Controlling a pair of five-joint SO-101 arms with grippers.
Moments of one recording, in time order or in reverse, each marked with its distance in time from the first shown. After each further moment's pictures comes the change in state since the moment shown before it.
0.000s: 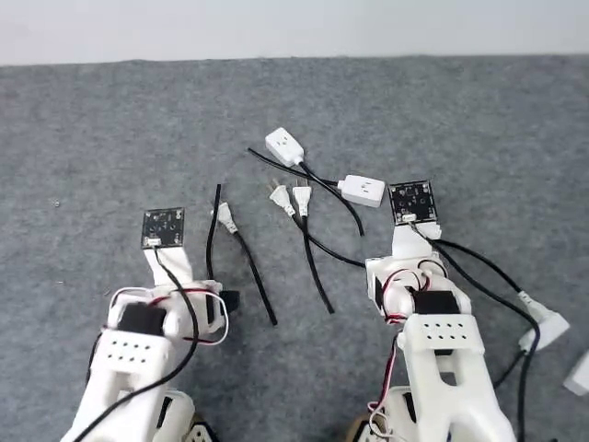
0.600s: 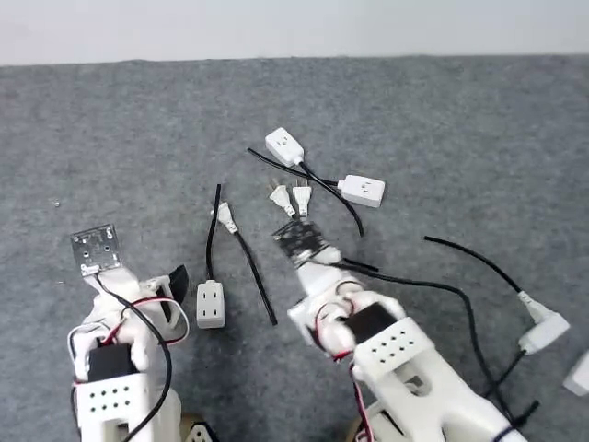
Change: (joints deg) left arm -19.2 -20.3 11.8 -8.2 -4.6; right arm -31.9 0.0 -0.7 6.9 0.1
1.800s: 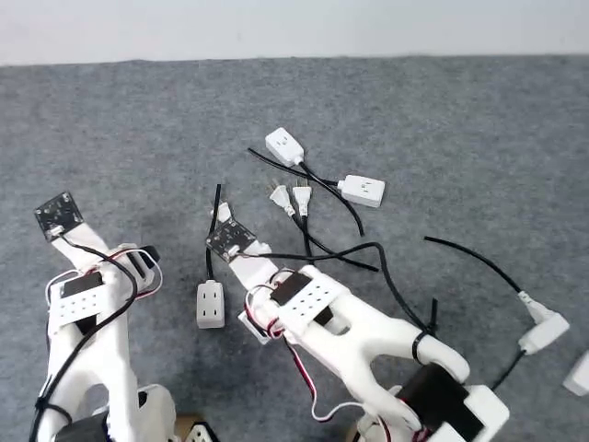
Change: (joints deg) left arm -8.7 48.5 -21.9 -12.8 7.6; right arm -10.8 36.0 -22.7 -0.3 -4.5
